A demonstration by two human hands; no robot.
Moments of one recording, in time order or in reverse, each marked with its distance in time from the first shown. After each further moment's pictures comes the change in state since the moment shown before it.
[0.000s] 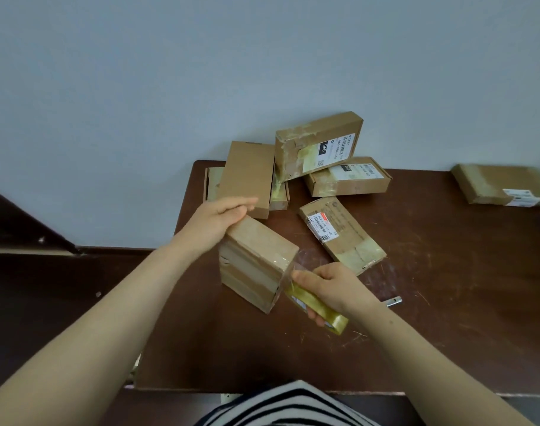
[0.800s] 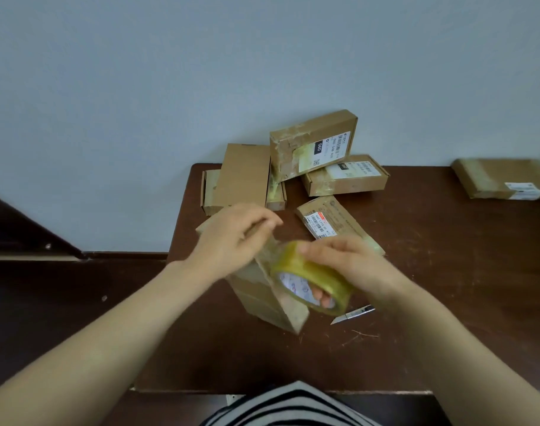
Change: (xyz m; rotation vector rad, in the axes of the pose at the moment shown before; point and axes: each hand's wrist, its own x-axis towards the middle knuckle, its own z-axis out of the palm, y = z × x) left_hand -0.018 0.027 0.033 0.352 0.115 0.429; right_hand -0.030 -0.034 -0.036 0.322 -0.205 -0.291
